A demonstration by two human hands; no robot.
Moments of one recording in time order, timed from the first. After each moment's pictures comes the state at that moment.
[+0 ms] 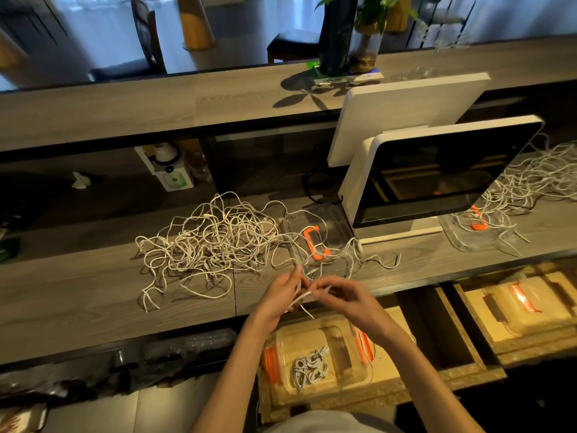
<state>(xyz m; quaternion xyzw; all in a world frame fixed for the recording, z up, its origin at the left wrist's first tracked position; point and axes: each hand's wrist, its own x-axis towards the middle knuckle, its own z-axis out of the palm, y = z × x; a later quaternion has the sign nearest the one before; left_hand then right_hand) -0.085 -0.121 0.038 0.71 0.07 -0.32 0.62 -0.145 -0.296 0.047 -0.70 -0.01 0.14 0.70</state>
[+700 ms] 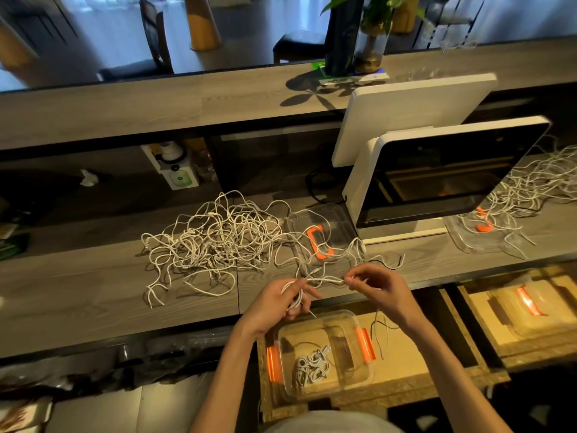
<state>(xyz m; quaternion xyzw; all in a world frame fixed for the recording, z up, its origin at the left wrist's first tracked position) -0.101 -0.095 0.049 0.68 -0.07 -0.33 0.65 -0.143 -0.347 0.038 -0.79 0.04 0.03 0.61</state>
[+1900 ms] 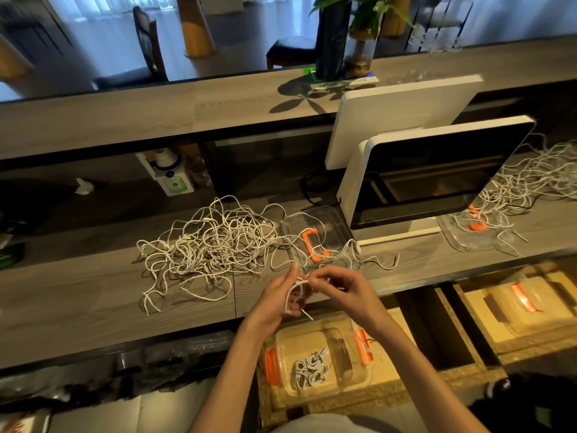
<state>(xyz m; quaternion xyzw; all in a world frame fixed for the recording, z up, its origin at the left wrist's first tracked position) -0.094 -0.117 0.045 0.63 0.08 -0.35 0.69 -0.140 -0.294 0.063 -0.72 0.00 0.06 0.69</state>
